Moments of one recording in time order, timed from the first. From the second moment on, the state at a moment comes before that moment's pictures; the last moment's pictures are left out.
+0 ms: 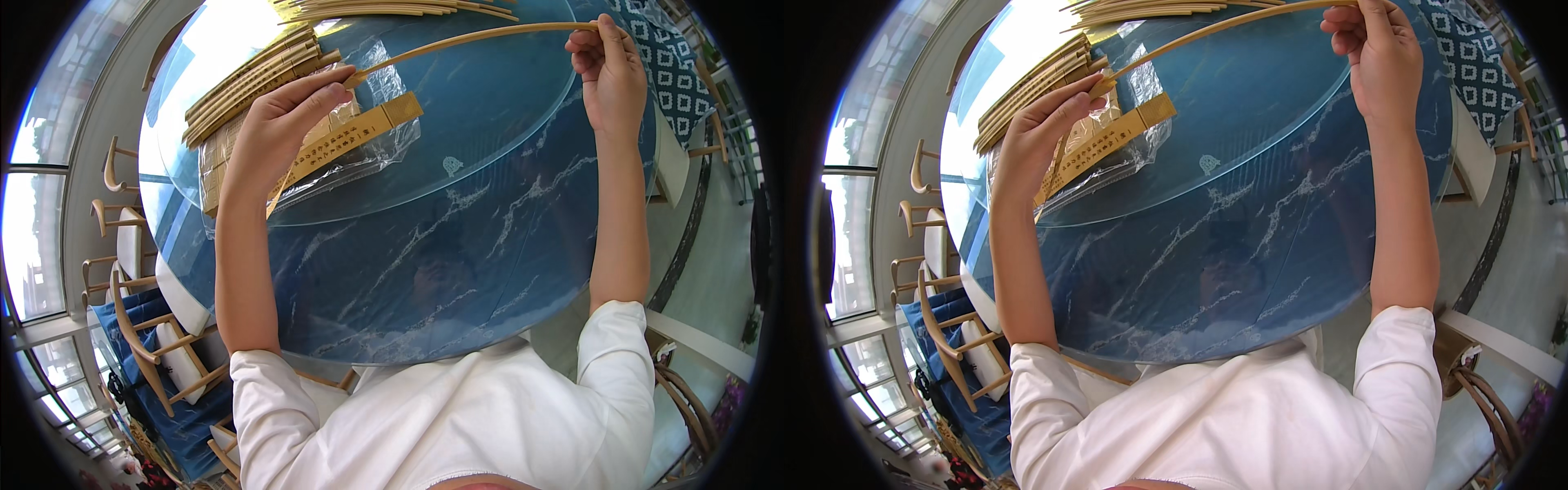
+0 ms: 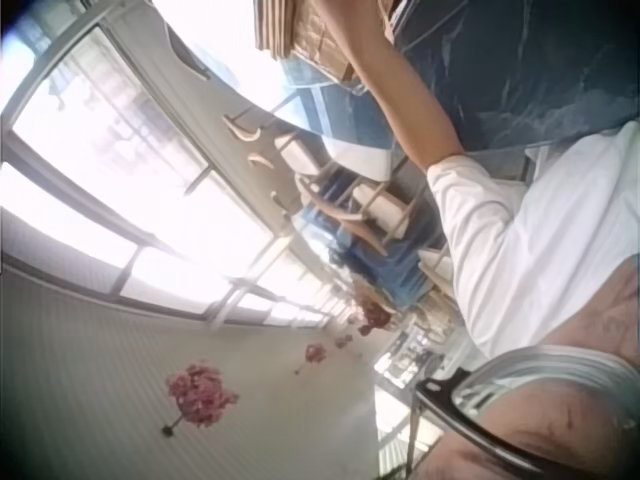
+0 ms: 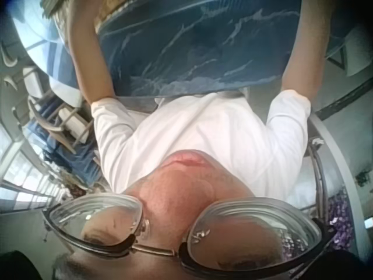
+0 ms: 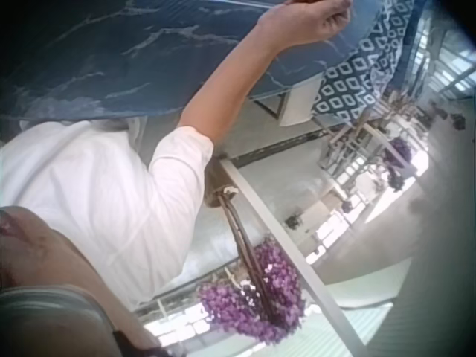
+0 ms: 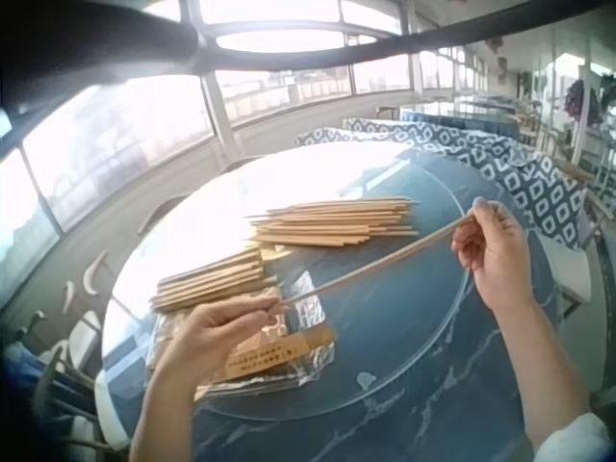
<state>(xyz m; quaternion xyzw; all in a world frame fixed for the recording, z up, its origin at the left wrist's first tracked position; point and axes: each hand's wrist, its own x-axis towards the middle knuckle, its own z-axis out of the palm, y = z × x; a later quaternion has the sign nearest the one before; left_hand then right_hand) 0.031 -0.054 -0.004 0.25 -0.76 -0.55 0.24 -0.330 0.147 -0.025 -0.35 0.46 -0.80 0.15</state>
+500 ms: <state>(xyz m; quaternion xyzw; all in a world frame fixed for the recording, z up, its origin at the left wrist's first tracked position) 0.030 -0.050 -0.003 0.26 -0.76 -0.54 0.24 -0.326 0.148 -0.021 -0.34 0.47 -0.80 0.14</state>
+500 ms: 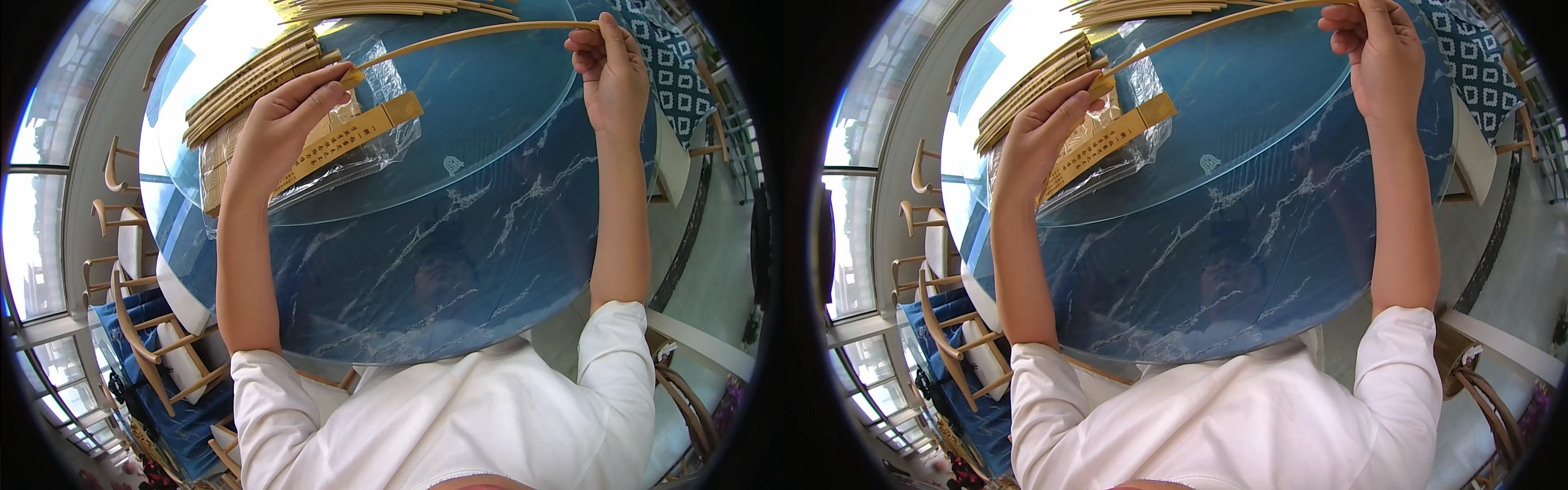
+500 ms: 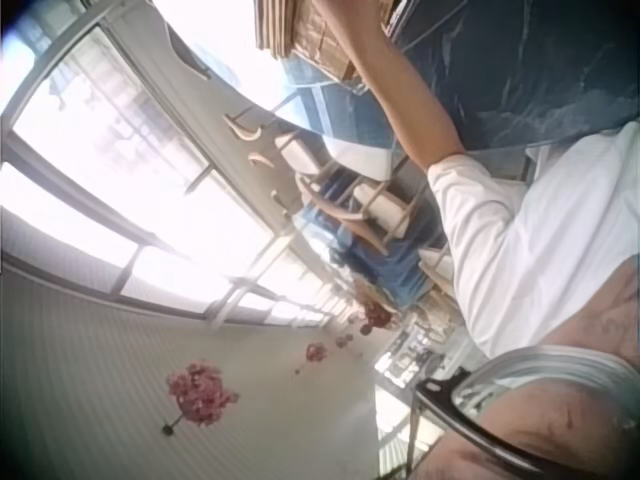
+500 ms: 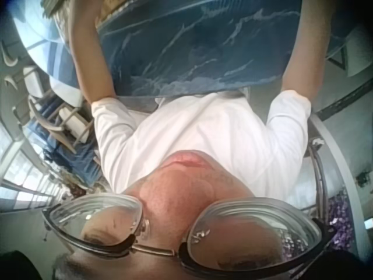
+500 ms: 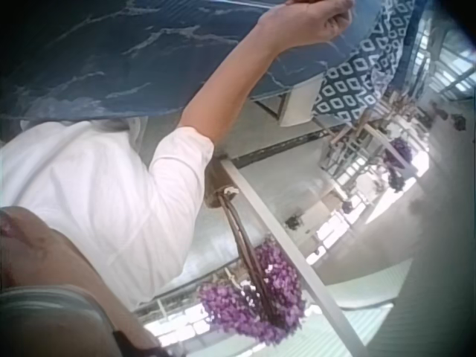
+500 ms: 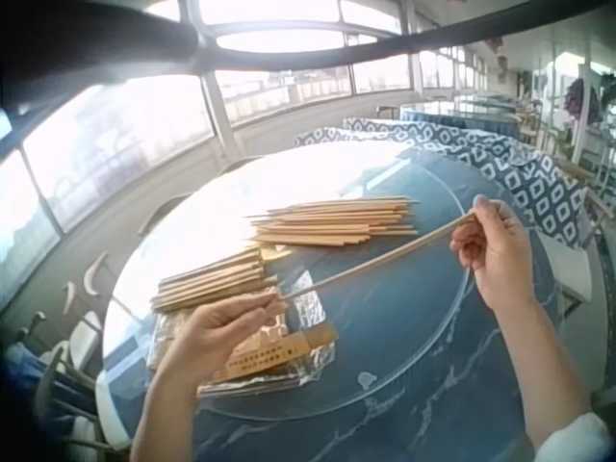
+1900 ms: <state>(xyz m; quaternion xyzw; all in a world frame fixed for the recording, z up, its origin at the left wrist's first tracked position) 0.031 -0.038 0.003 0.23 -0.86 -0.43 0.18 -0.293 0.150 0.006 -0.36 0.47 -0.80 0.06</state>
